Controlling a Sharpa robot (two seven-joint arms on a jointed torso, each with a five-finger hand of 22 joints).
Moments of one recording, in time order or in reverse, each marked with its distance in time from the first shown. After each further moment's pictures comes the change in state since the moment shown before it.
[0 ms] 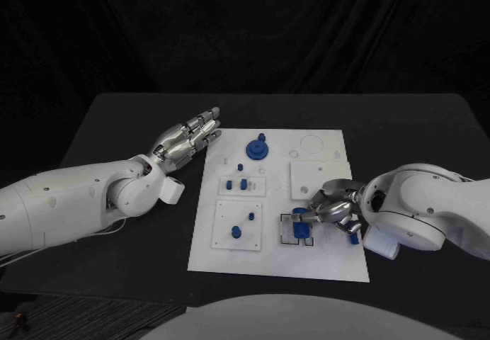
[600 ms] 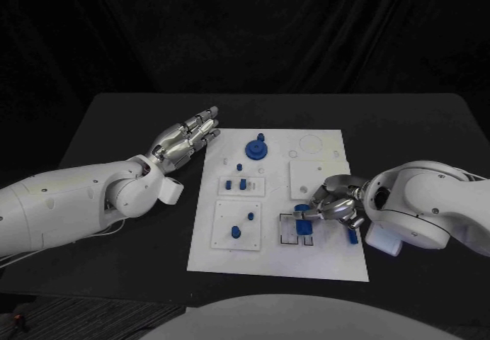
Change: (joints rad) left arm 0.000 -0.002 0.000 0.002 0.000 -0.006 0.009; left_hand -0.005 0.005 -0.003 0.003 -0.004 0.000 0.000 0.000 -0.001 0.003 -0.003 0.000 0.000 0.000 -0.008 0.000 0.000 0.000 0.000 -0.007 0.000 0.000; right arm 0.014 -0.019 -0.002 0.012 -0.039 -0.005 0.011; right_hand 0.028 -0.007 -0.052 0.006 0.091 0.033 -0.012 -0.004 0.008 0.000 -0.014 0.000 -0.001 0.003 -0.003 0.005 0.000 0.000 0.000 -0.007 0.023 0.000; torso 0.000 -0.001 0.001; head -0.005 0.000
